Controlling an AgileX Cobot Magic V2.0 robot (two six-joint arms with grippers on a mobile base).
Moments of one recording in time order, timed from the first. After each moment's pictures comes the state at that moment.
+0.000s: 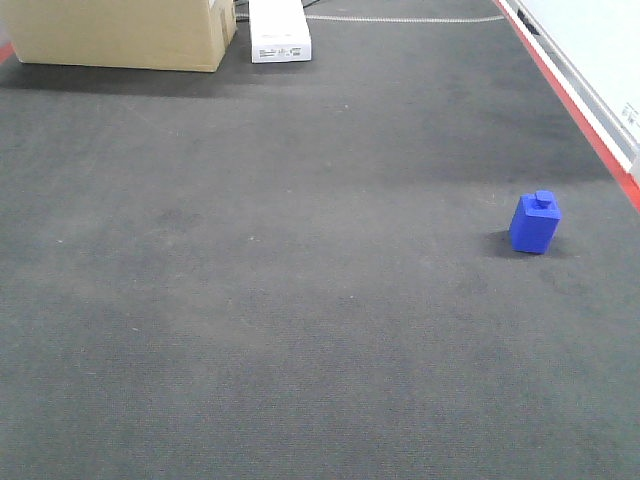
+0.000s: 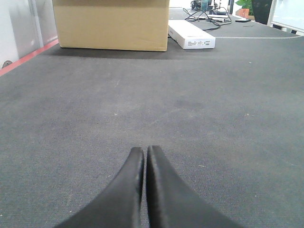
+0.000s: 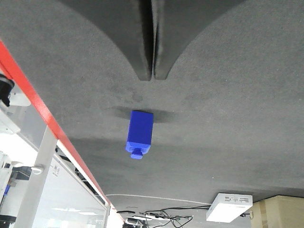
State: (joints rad) left arm 0.02 -0.01 0.03 0.01 0.19 -0.04; right arm -0.01 -0.01 0.03 -0.02 0.20 -0.10
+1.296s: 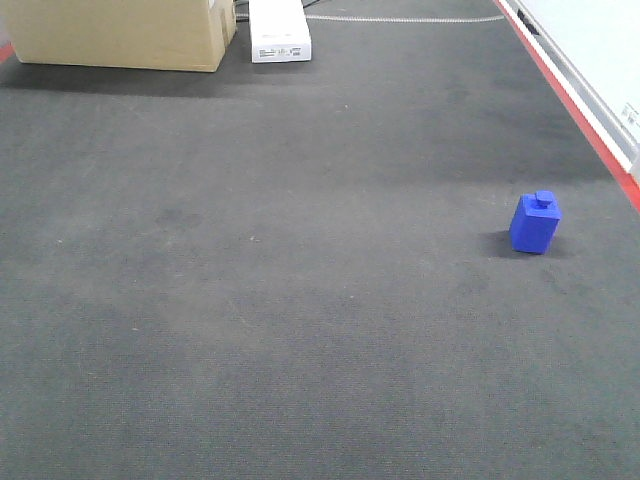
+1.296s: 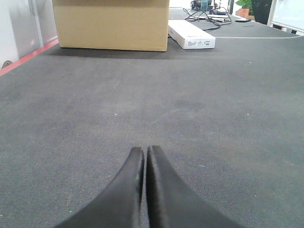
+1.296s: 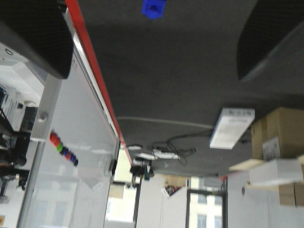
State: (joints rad) left arm 0.02 -0.01 0.03 0.01 0.19 -0.04; right arm -0.01 0.61 -0.82 -0.02 0.29 -0.11
